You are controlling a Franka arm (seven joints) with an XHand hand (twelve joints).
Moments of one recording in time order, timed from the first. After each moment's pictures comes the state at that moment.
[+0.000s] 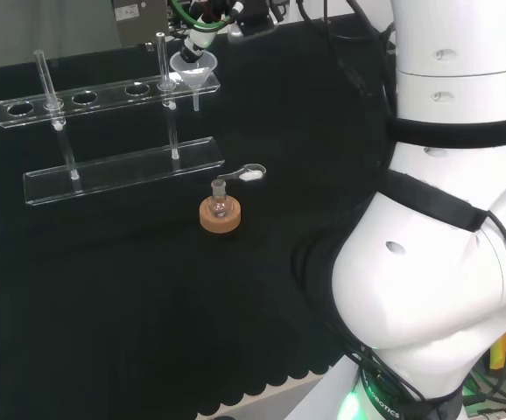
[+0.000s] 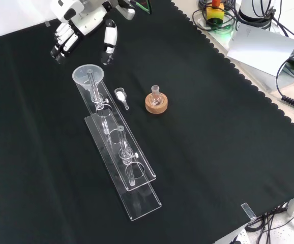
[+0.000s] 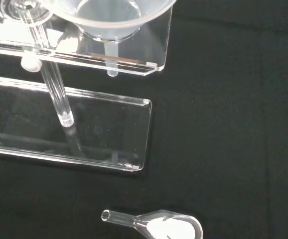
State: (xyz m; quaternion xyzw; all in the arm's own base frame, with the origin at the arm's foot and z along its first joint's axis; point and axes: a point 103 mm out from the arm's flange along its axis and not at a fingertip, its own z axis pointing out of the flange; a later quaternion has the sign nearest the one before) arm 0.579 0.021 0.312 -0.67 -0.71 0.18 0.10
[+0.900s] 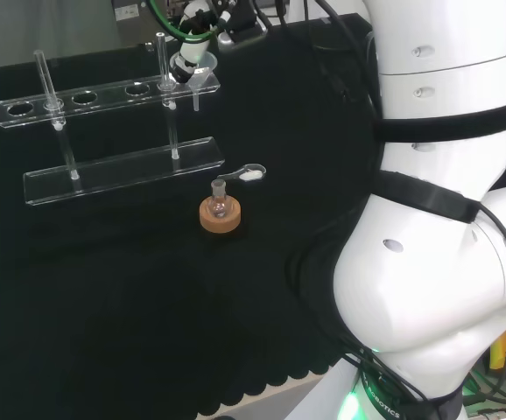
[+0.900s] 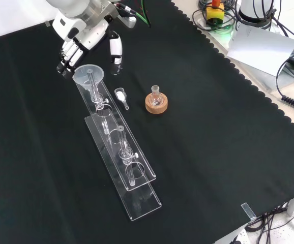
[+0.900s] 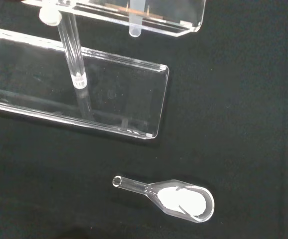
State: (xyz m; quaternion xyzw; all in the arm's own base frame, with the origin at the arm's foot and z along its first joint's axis) arm 0.581 0.039 0.292 -0.65 -0.72 0.23 0.12
